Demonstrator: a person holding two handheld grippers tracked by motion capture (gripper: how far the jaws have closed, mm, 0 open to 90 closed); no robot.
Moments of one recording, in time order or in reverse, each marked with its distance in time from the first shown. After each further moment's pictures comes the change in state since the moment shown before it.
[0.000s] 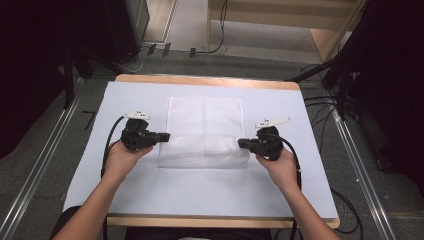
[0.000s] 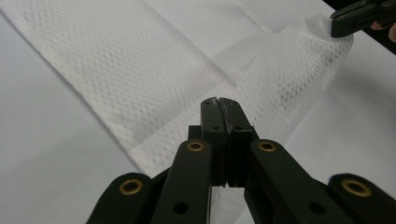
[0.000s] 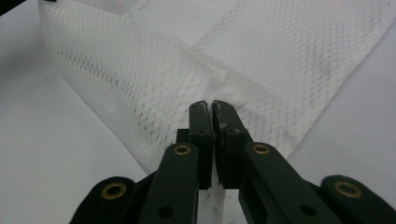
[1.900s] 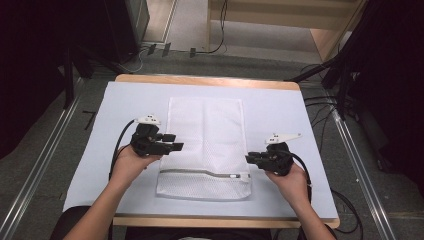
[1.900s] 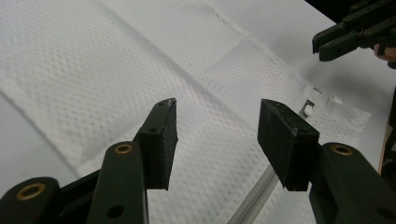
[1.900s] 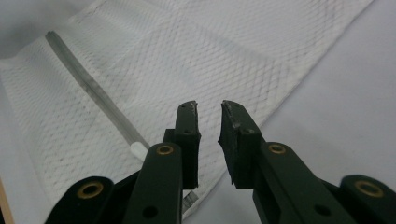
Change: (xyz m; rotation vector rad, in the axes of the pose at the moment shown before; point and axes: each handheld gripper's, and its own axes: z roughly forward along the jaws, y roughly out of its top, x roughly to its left) left arm -0.029 0.007 0.017 0.003 -0.054 0.029; right arm -0.001 -0.043 -0.018 0.026 0.014 -0.012
